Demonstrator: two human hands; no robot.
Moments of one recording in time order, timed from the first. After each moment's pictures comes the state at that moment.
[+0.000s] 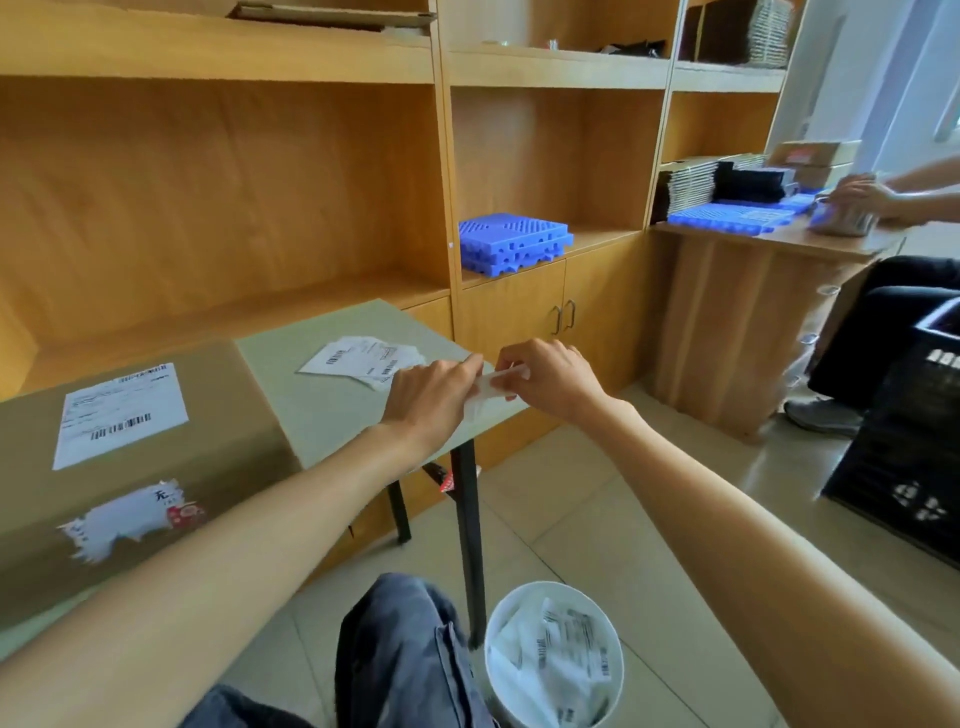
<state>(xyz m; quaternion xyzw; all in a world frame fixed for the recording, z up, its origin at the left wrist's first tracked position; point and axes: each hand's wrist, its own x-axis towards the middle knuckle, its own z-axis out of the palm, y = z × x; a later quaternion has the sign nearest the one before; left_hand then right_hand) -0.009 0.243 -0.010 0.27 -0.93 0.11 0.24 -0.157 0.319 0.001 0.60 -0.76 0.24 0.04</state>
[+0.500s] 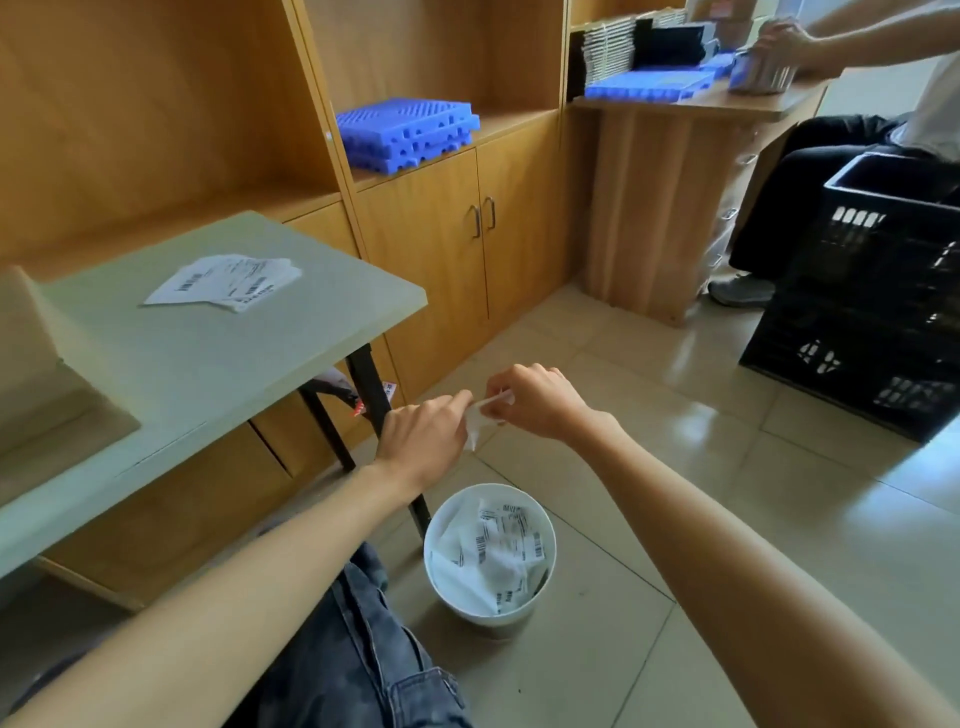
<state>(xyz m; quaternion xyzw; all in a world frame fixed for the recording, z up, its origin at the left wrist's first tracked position) -0.069 0.315 -0.166 0.21 -0.96 0.02 0.16 -0.214 0.410 -0.140 0.54 -0.82 0.17 -0.10</state>
